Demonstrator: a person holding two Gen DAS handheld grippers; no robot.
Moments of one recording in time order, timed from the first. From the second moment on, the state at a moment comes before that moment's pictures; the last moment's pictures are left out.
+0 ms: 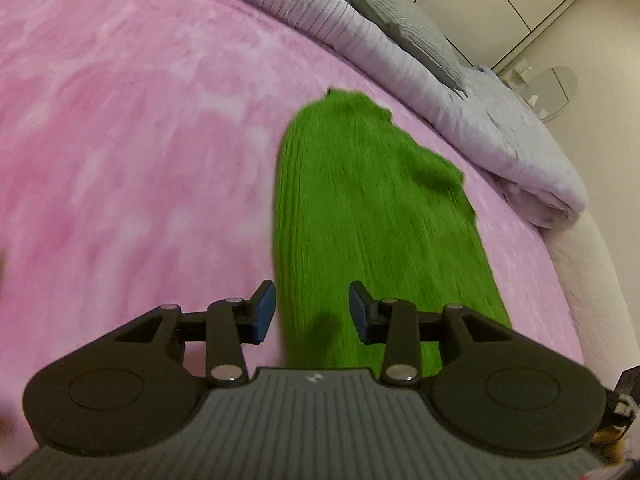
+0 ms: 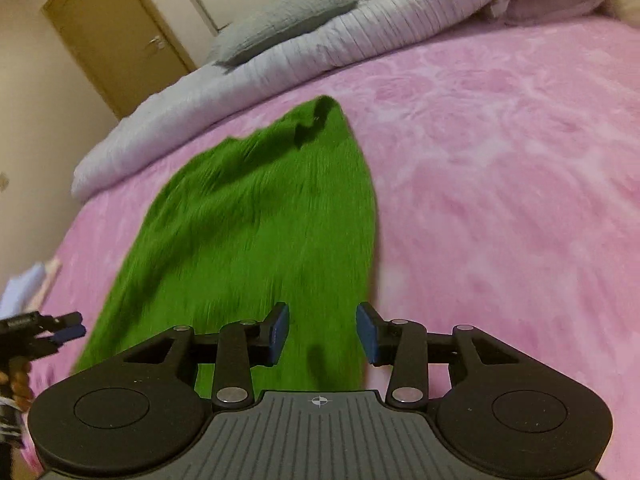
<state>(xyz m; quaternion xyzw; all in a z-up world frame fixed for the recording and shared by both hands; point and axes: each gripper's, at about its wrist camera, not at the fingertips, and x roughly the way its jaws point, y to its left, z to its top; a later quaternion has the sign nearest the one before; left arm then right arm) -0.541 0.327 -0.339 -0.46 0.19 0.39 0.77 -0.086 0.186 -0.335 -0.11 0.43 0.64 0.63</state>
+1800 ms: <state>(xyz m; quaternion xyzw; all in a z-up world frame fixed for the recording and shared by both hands) -0.557 0.256 -0.316 -0.36 0.15 0.46 0.80 -0.120 0.077 -0.338 -0.12 0.47 0.57 0.66</state>
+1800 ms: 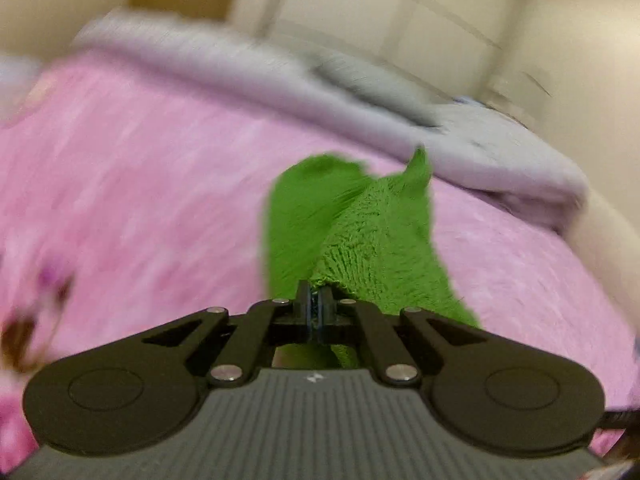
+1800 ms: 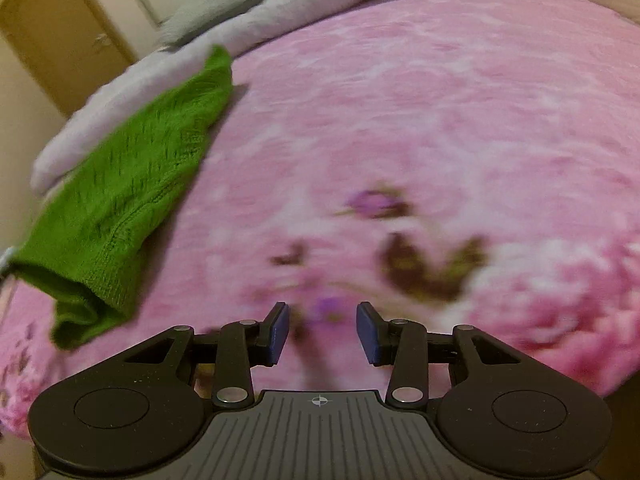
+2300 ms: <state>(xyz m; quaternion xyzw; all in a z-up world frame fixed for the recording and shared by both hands) -0.508 0.224 -0.316 -0.01 0.36 0.39 0.85 -0.295 0.131 -0.360 -0.19 0.39 0.68 0.59</state>
